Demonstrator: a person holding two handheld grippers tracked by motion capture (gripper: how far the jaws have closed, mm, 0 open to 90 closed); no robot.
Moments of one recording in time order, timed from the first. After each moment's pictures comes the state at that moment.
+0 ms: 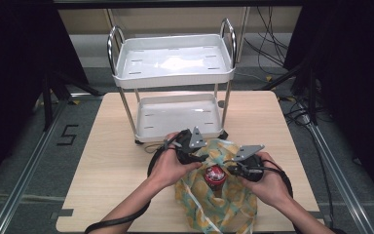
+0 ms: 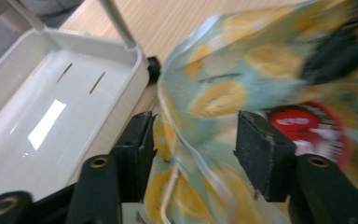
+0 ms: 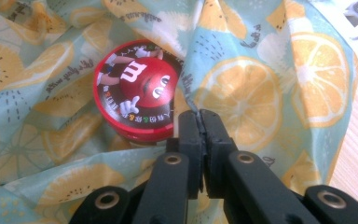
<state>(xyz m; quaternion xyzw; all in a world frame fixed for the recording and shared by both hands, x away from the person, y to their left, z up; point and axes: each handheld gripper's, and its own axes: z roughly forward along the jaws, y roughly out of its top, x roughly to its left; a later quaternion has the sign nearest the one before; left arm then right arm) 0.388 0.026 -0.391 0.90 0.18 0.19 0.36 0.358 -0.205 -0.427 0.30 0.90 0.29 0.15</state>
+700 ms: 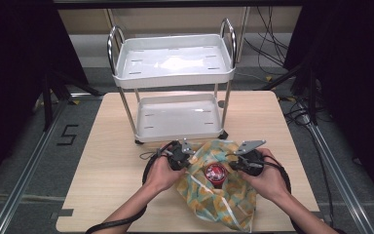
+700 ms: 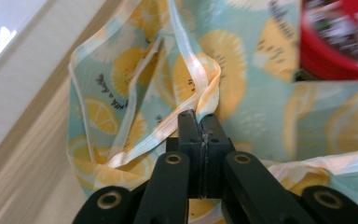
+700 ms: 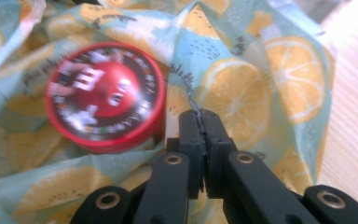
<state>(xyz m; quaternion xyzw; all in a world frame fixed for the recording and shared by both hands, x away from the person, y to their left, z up) 0.406 0.045 -0.458 0.92 0.26 0.13 0.27 0.377 -0.212 -0.437 0.34 0.89 0.29 0.14</state>
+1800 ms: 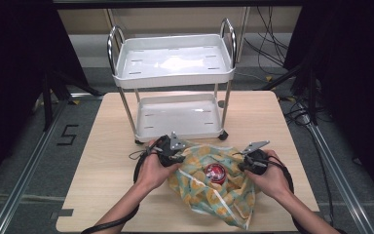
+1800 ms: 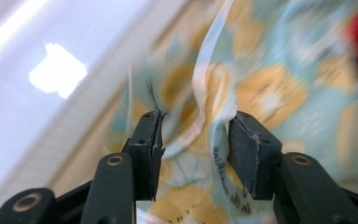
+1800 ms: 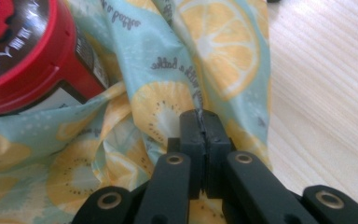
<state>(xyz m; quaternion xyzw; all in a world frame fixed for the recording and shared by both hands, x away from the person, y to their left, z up) 0.405 0.073 -0.433 0.88 0.27 0.19 0.34 0.393 -0.238 -0.465 0.37 0.89 0.24 0.14</state>
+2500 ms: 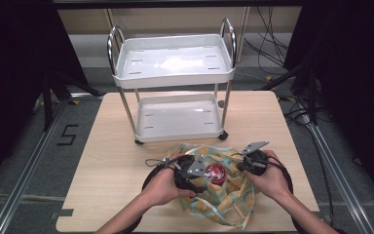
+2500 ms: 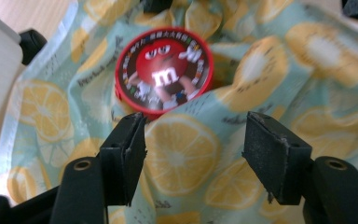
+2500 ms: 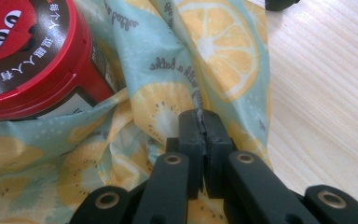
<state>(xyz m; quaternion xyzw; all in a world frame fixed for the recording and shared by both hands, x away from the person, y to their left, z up) 0.360 0.024 -0.436 0.94 0.06 0.09 0.32 0.389 -0.234 -0.462 0.36 0.89 0.24 0.13</state>
